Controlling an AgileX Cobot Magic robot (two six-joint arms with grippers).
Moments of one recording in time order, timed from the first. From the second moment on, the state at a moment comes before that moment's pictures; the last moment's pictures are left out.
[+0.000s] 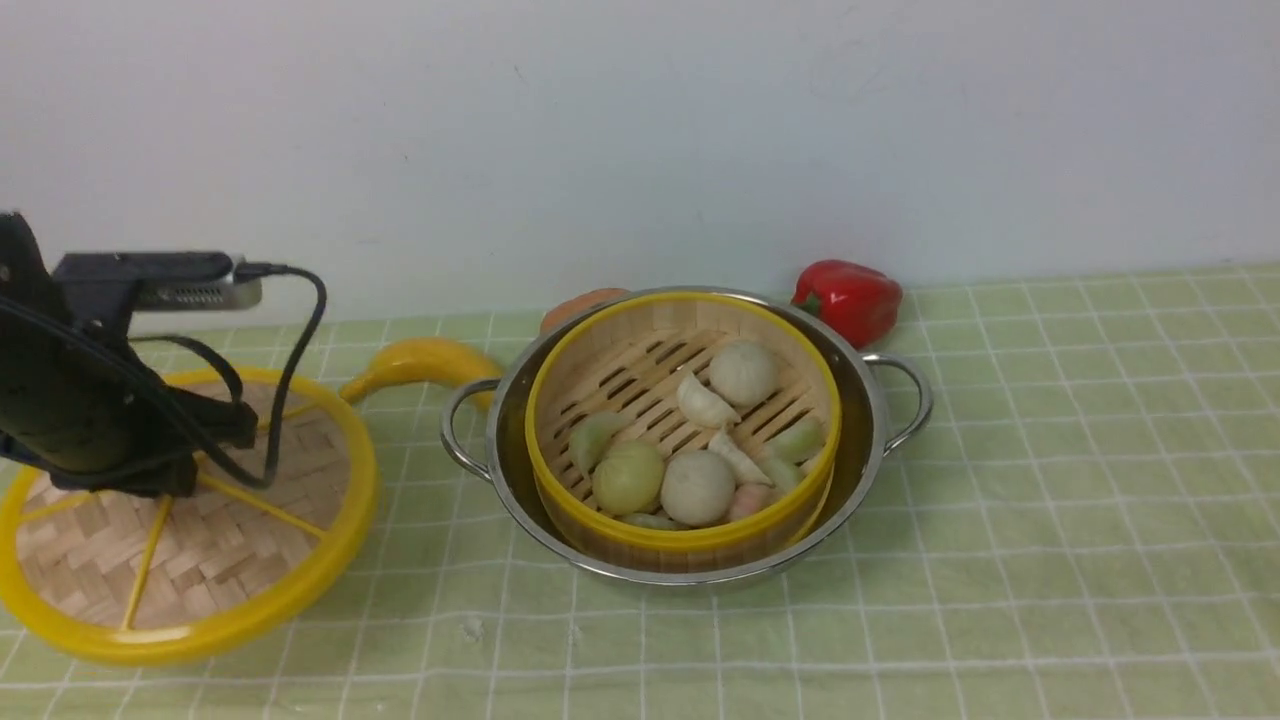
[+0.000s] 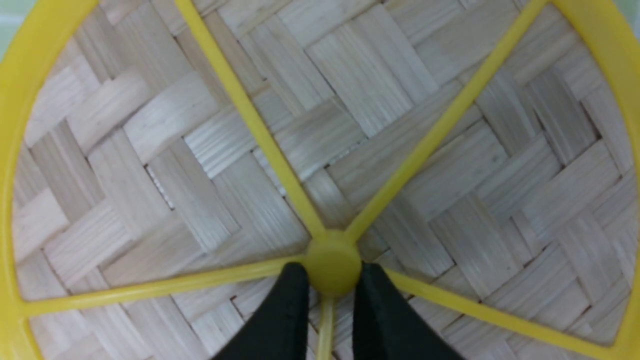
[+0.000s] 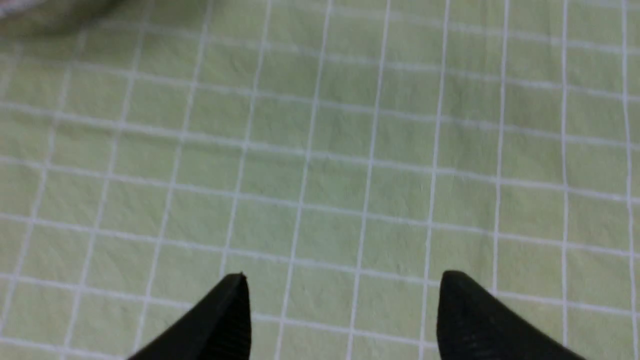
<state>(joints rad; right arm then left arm) 0.34 0.57 -0.69 -0.15 1.15 0.35 0.08 1.57 -1.16 0.08 0.90 -0.02</state>
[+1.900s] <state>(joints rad) 0.34 0.54 -0.76 0.07 1.16 0.36 -0.51 2.09 -1.79 0.01 0.95 -0.05</state>
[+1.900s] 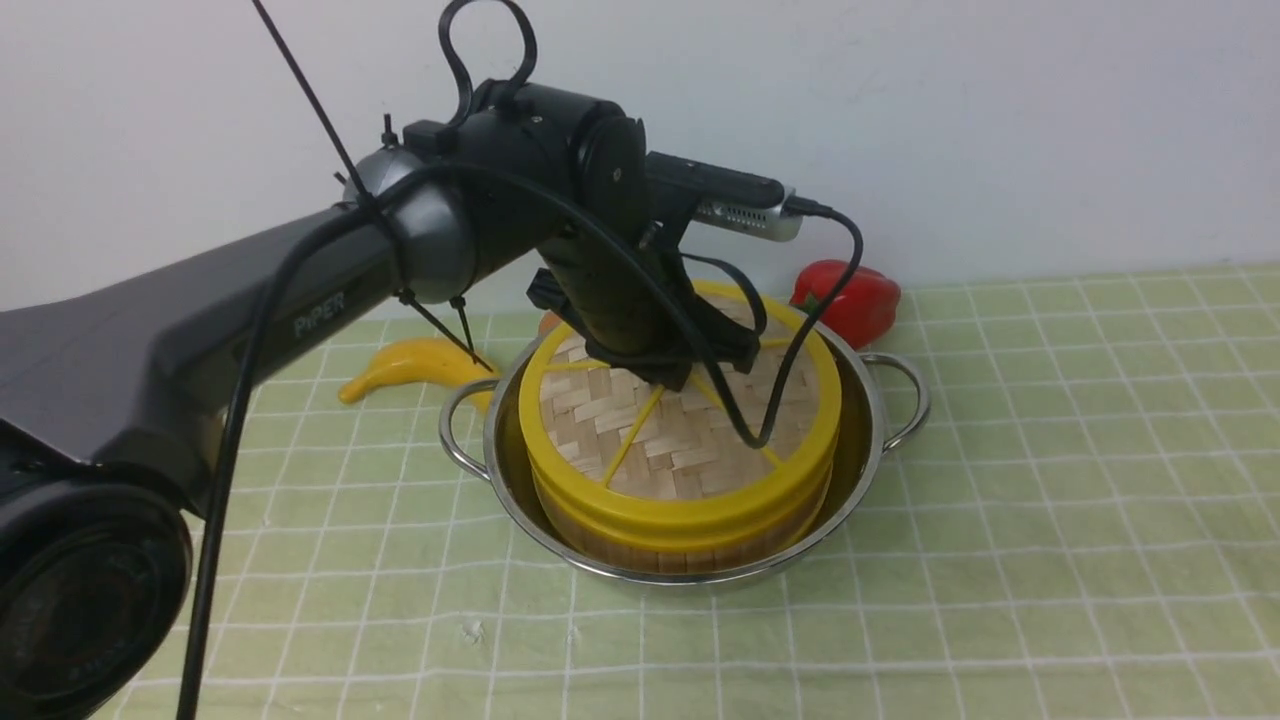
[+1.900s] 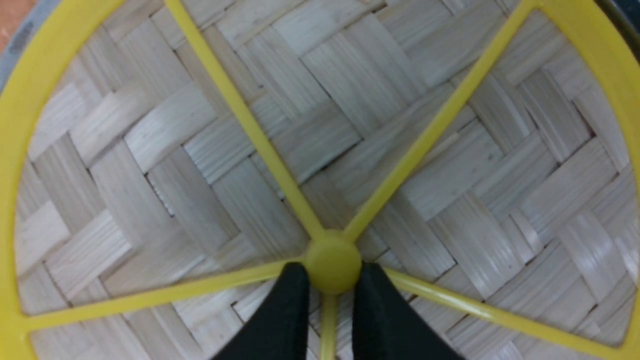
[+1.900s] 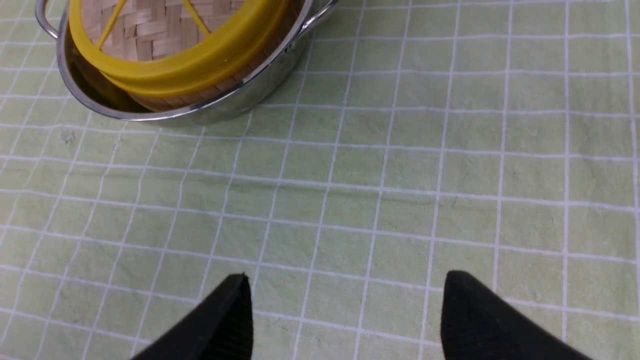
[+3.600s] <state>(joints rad) 0.34 0.54 -0.76 0.07 1.15 0.35 -0.51 2.09 -1.79 -0.01 1.07 -0.05</state>
